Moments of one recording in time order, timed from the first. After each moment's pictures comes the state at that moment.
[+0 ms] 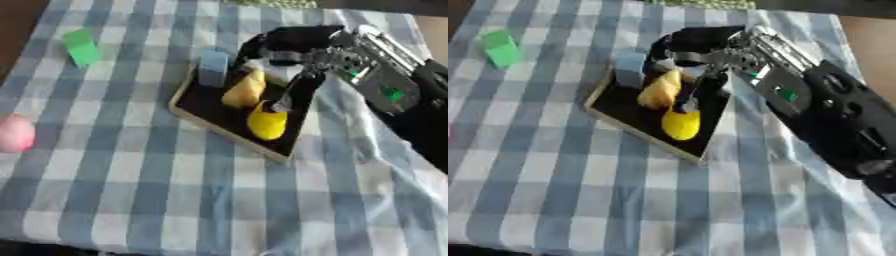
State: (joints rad) left arm -0.19 0.44 0.06 -1.99 0.18 -0.12 0.34; right arm -0.86 -0.65 0.49 -1.57 0.58 -0.14 0.61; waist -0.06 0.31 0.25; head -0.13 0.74
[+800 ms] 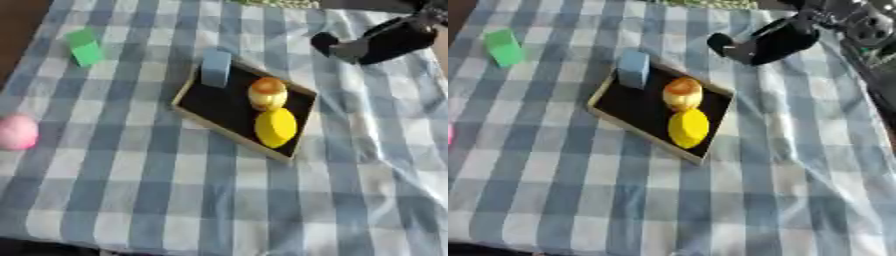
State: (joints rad) left arm -0.19 0.49 0.07 -1.99 0.13 -0.13 0.34; right arm -0.66 -0.88 0.18 -1.97 0.35 -0.02 0.34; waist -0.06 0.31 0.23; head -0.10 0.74
